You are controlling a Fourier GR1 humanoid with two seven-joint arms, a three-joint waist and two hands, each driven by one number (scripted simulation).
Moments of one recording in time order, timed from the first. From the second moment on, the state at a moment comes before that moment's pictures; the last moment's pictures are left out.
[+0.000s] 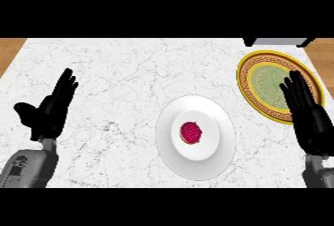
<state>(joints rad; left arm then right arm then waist) -0.22 0.31 -0.01 -1.36 0.15 0.11 0.00 -0.10 -0.39 0.07 -1.60 -0.29 -0.17 -0.05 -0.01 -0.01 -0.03</state>
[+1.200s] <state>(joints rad) -0.01 0.16 -0.12 -1.41 0.16 0.10 0.18 -0.34 -0.48 0.11 -1.40 0.00 -0.09 -0.19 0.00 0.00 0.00</state>
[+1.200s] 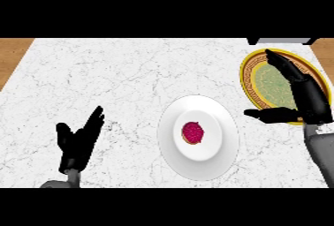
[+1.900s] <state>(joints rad) 0.03 0.16 -0.12 -1.46 0.16 0.09 0.21 -0.42 -0.54 0.37 -1.65 0.23 0.14 0.35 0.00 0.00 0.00</state>
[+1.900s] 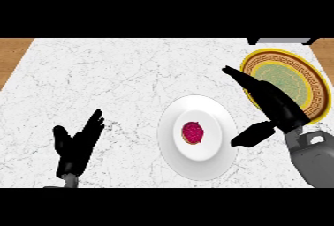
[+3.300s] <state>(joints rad) 0.02 0.11 -0.08 -1.45 0.11 0.05 0.22 -0.37 -0.15 0.47 -1.51 0.69 0.23 0.51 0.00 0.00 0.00</state>
